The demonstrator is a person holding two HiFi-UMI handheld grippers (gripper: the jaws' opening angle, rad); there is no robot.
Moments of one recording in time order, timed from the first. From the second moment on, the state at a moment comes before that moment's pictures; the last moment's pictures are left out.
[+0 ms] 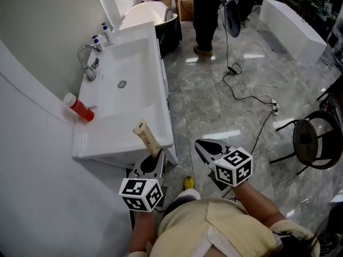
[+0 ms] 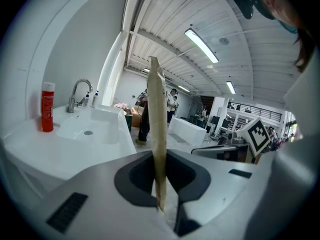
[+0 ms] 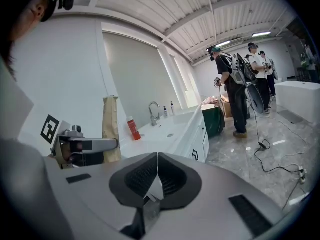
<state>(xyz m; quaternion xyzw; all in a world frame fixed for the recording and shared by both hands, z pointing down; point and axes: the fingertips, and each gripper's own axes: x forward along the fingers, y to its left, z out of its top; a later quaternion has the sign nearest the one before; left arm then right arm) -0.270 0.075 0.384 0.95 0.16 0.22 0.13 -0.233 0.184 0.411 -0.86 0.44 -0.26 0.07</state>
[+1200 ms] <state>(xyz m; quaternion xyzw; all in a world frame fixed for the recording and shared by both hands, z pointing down) -0.139 0.014 0.387 0.96 0.12 0.22 0.13 -0.099 0.121 0.414 -0.84 0.47 -0.26 0.06</state>
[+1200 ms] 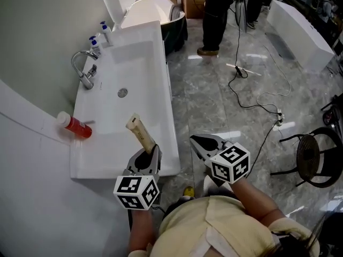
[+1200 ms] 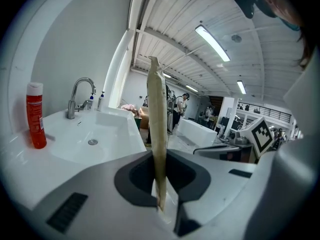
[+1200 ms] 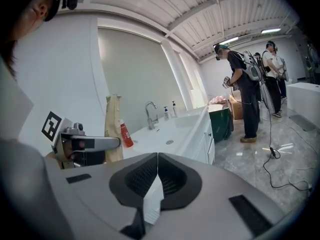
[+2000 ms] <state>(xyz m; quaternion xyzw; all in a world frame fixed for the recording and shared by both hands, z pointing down) 0.006 0.072 0.376 0.97 0.03 0.21 0.12 0.060 0.174 0.403 -0.79 0.55 -0.25 0.05</state>
